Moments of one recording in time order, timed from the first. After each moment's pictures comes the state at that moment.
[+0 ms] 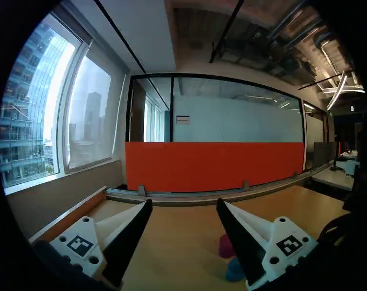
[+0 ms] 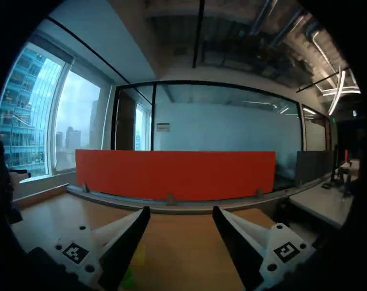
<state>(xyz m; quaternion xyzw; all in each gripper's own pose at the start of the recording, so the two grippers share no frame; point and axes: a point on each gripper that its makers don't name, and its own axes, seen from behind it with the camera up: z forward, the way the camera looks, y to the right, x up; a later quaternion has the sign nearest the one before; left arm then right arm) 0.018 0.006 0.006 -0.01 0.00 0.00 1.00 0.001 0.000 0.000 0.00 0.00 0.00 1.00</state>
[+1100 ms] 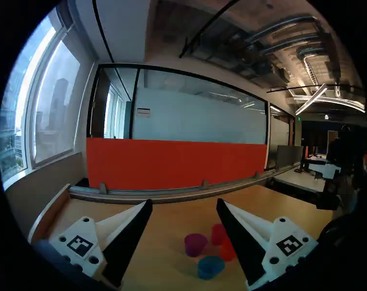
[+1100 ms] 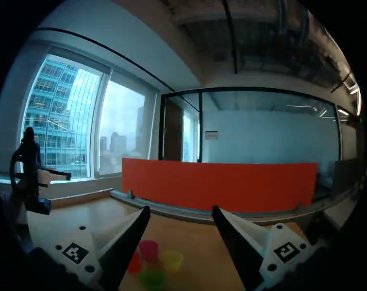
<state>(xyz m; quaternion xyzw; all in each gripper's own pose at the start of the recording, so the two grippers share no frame) 0.038 0.056 0.005 -0.17 -0.03 -0.02 0.99 0.037 -0.065 -0.022 0.20 0.02 0.00 0.98</state>
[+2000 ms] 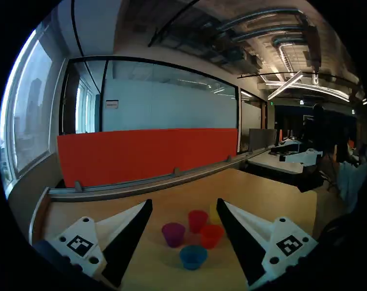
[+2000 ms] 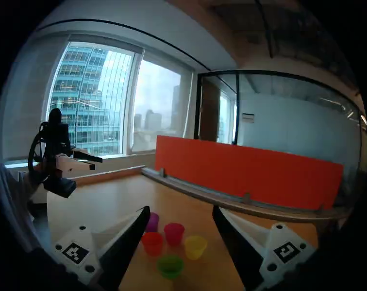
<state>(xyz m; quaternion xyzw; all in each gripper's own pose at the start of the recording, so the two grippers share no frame) 0.017 0.097 -0.016 -0.27 -0.06 0.02 0.96 0.006 -0.104 -0.034 0.32 -0.05 -0.05 0.95</state>
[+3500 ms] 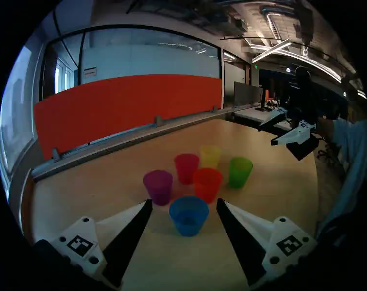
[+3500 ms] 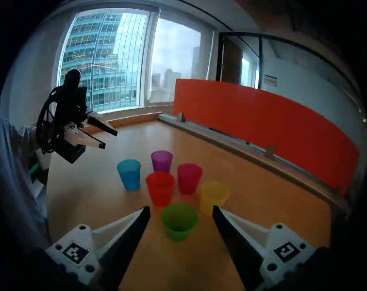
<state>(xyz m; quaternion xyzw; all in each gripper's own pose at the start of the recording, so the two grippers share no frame) -0.143 0.119 -0.010 -0.33 -0.19 0.08 0.92 -0.157 -0.112 -0.032 0.37 -0.20 -0.12 0.90</state>
